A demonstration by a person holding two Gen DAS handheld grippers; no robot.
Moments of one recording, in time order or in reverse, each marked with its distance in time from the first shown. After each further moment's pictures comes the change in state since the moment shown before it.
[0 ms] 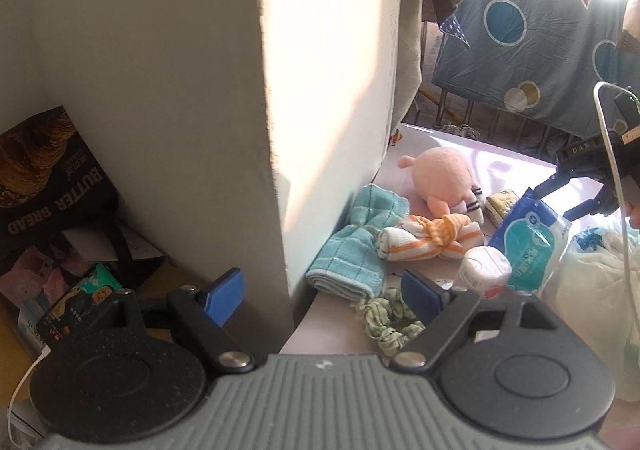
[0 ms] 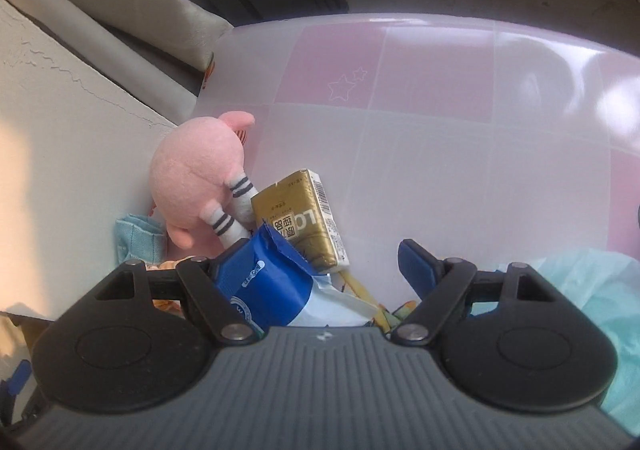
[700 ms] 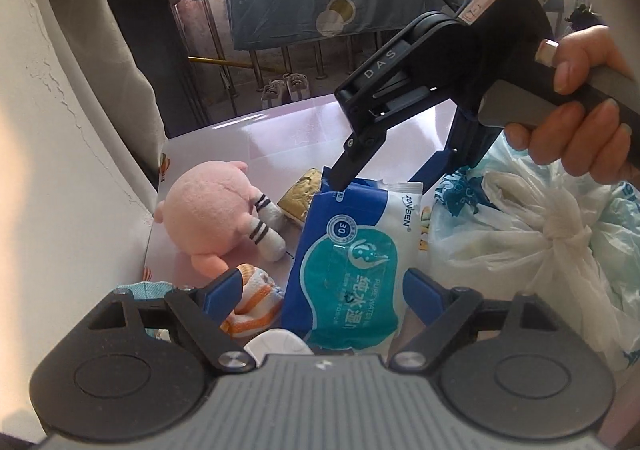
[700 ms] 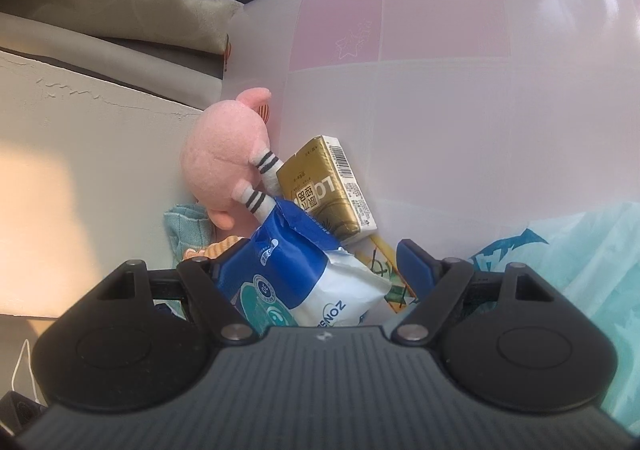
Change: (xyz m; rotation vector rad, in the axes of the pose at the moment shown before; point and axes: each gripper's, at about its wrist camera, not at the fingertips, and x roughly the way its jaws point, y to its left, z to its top) left arm 0.090 -0.181 0.037 0.522 0.097 -0.326; right arm 0.014 -0.026 0.007 0.123 0.154 0.199
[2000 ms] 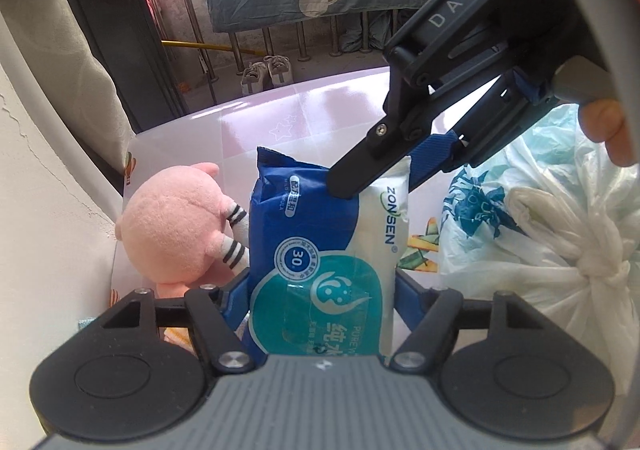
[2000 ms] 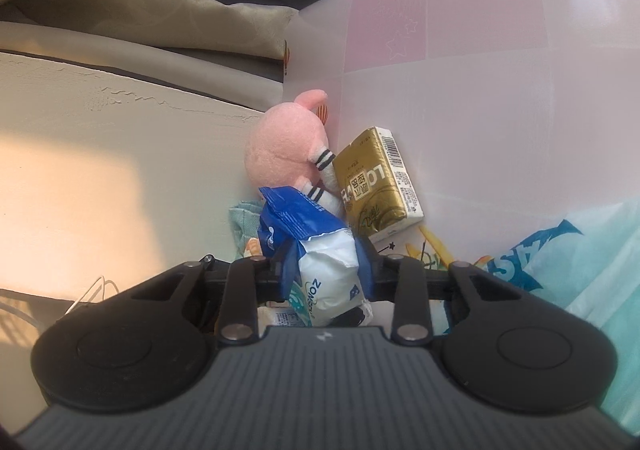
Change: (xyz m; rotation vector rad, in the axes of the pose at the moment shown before) left arm 0.040 0.010 0.027 0.004 0.048 -0.045; right arm -0.025 -0.002 -0.014 -0.030 -0.031 0.211
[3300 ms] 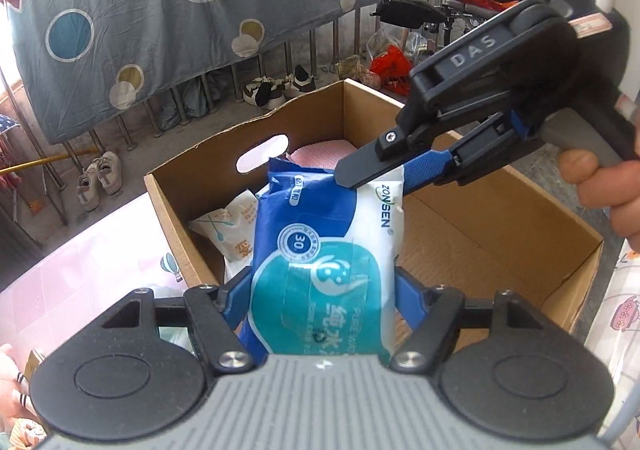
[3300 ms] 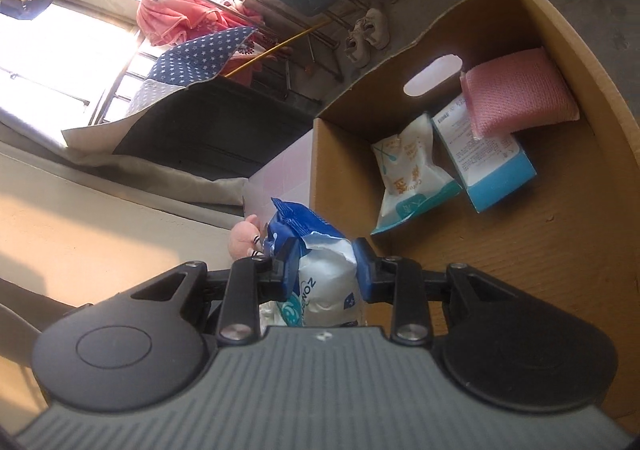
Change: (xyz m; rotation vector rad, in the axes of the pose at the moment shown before) left arm -0.078 -0.323 0.103 0.283 -0.089 -0.301; right arm -0.371 -0.178 -0.178 0.221 -0.464 -0.028
